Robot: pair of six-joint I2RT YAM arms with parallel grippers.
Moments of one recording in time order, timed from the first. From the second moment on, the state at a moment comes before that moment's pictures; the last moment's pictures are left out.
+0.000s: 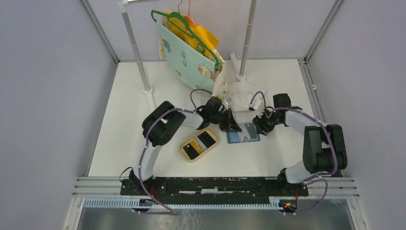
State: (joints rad) left arm -0.77 2.19 1.19 0.39 0.63 -0.96; right arm 0.05 1.52 0.77 -0.44 -0.49 -0.82
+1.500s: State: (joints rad) left arm -0.75 2.21 1.20 0.36 0.69 -1.02; right arm 0.15 1.29 0.78 -0.43 -0.48 -0.89
